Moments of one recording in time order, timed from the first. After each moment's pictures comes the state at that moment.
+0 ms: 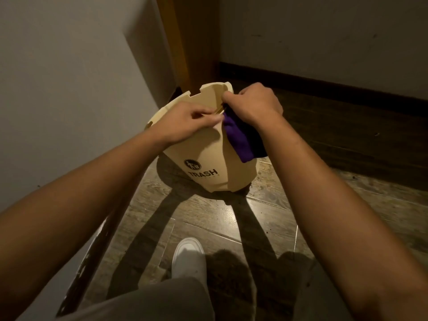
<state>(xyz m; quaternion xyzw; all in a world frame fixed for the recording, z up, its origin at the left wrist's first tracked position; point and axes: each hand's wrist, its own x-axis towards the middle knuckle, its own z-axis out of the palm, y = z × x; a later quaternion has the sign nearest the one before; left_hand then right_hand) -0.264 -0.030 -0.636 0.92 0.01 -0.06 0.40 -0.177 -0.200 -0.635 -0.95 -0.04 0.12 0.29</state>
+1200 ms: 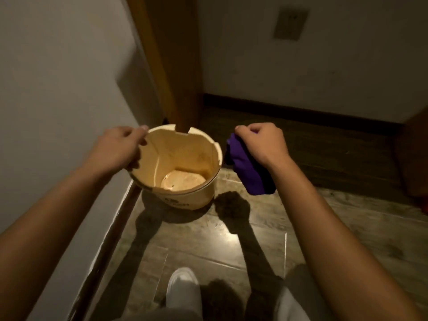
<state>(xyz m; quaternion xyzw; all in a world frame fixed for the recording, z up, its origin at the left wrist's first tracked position) -0.285 0.037 -0.582 0.88 0.25 0.01 0.40 -0.196 -0.260 -0.605 -0.90 0.00 0.12 0.42</state>
